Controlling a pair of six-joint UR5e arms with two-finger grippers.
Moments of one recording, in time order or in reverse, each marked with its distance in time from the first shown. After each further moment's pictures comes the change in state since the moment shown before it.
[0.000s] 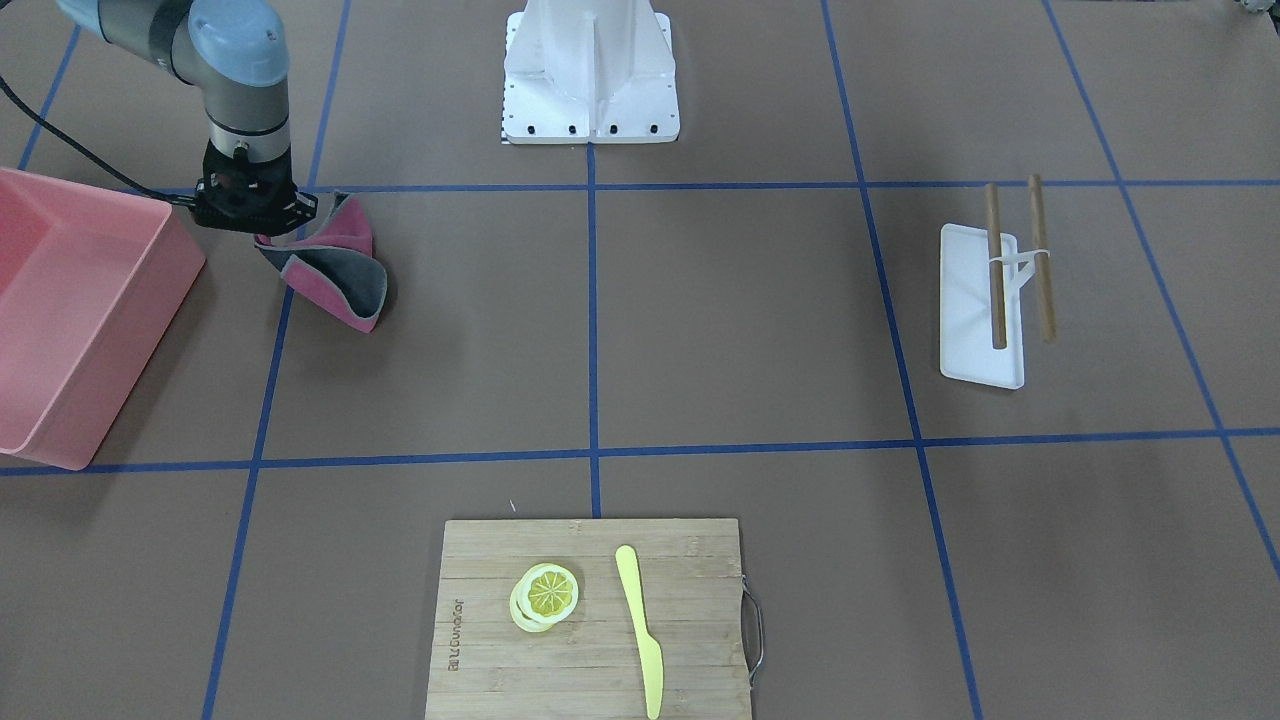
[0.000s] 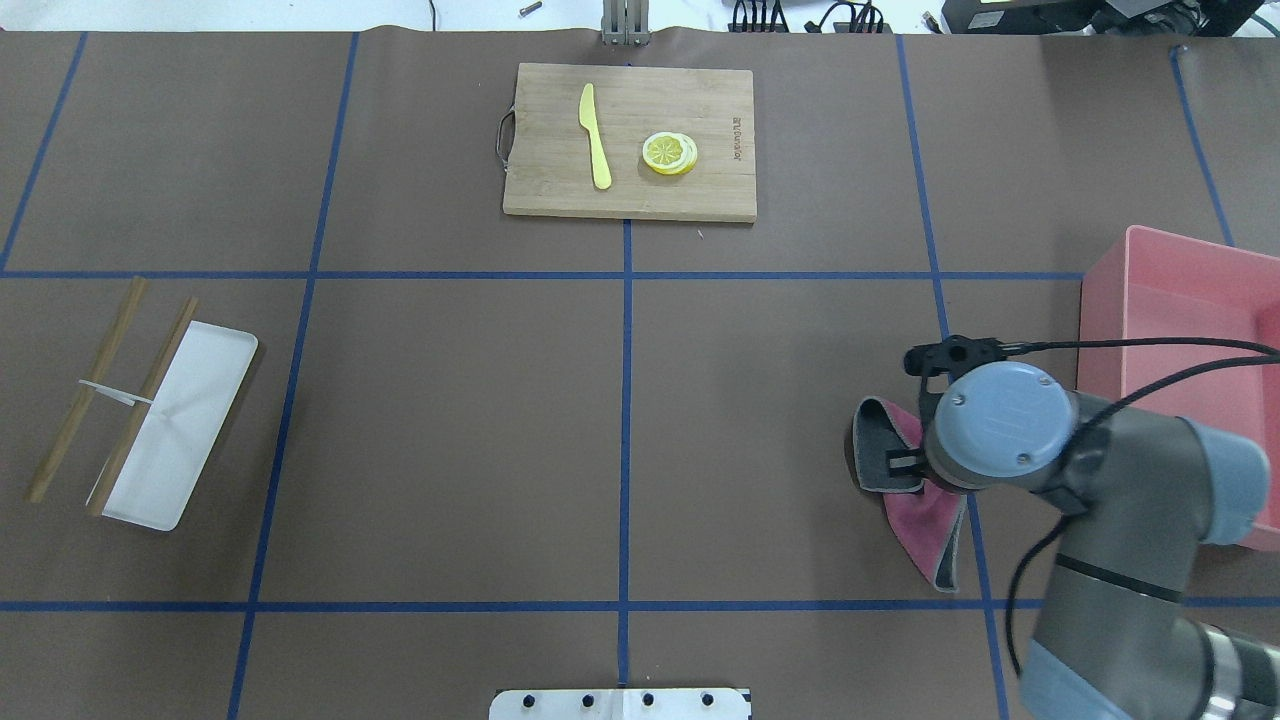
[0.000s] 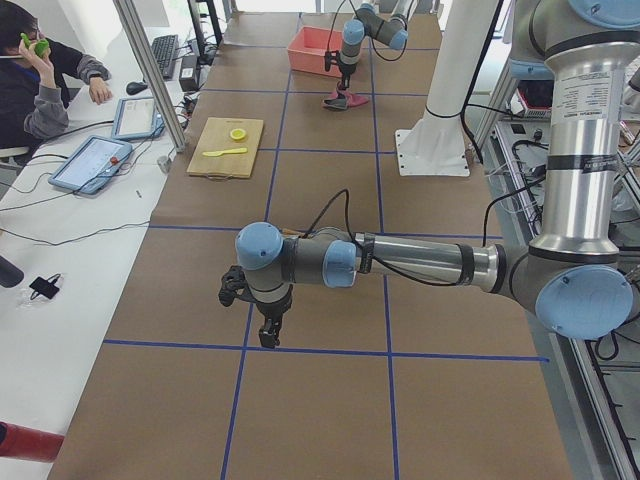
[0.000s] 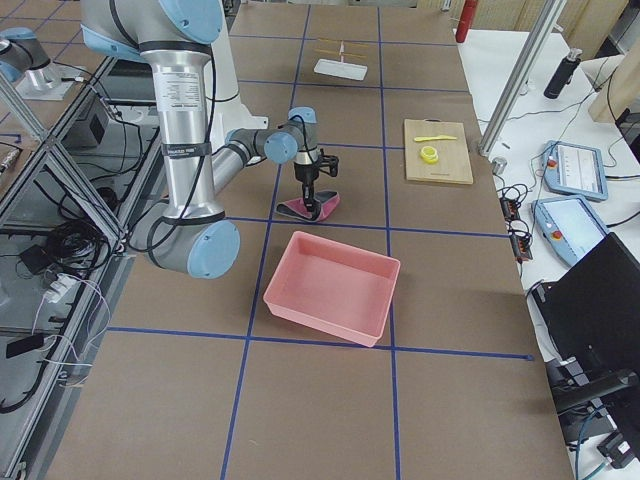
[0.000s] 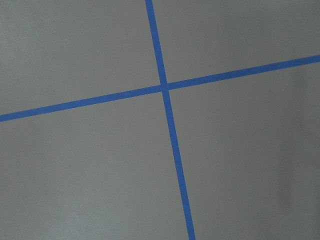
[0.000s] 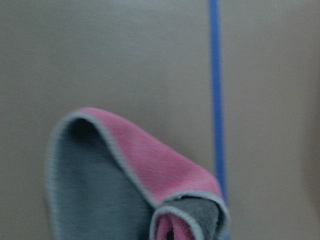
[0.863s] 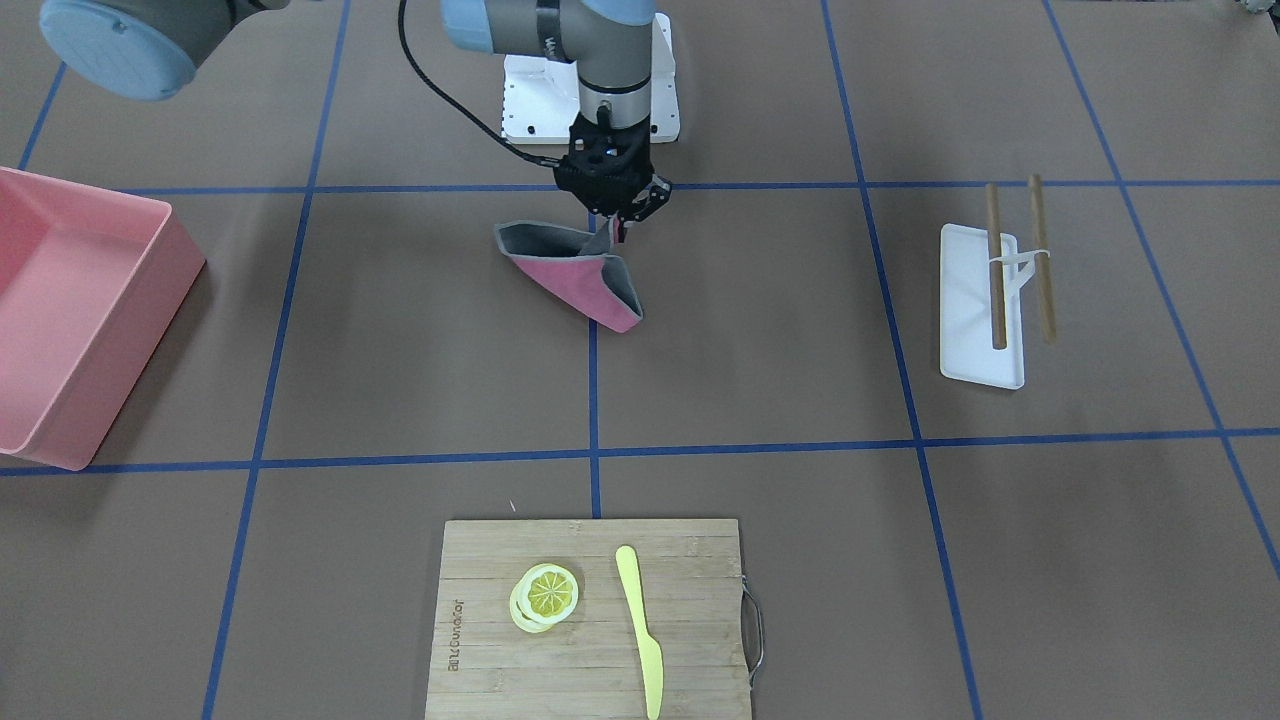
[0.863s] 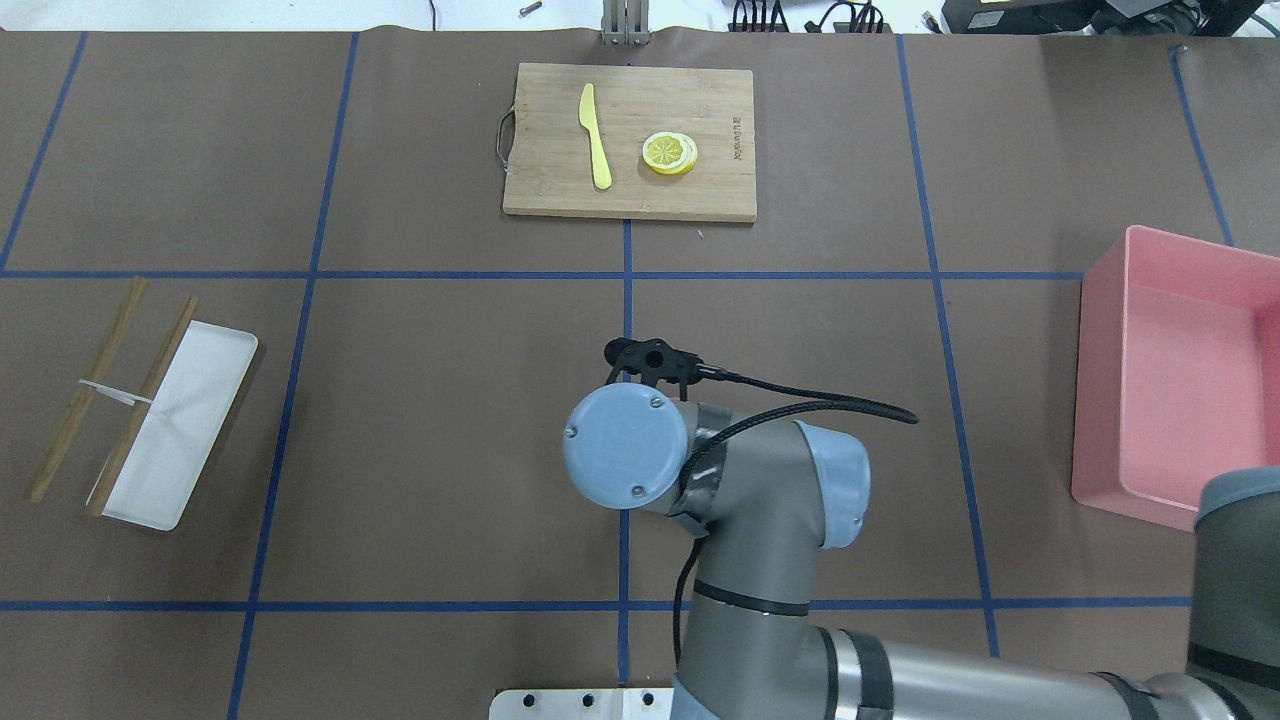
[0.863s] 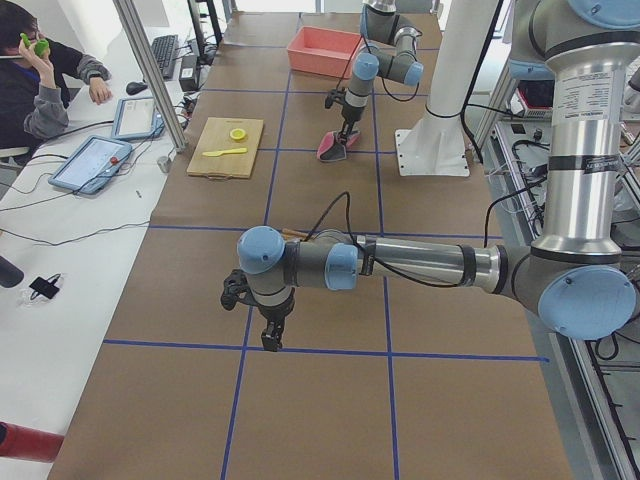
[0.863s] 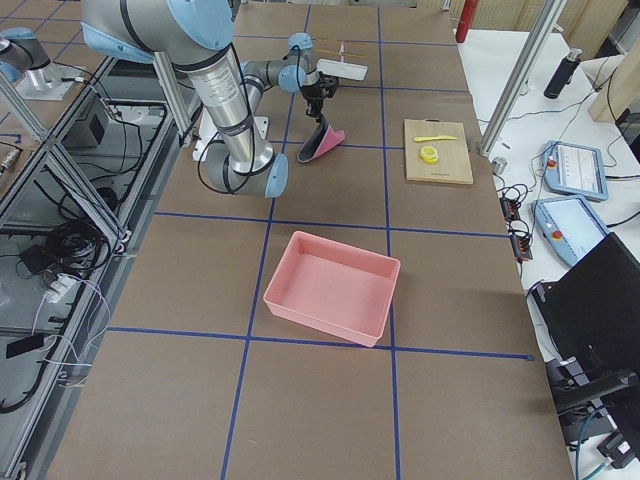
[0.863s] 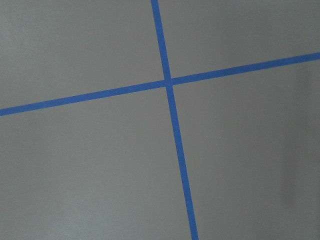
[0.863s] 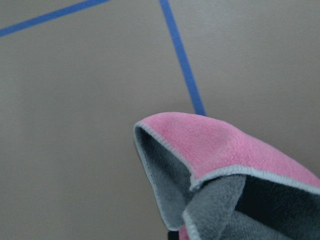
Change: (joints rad) left arm -0.003 0.012 0.002 0.001 0.000 -0.001; right arm -0.167 0.650 -0.359 0.056 -0.150 0.485
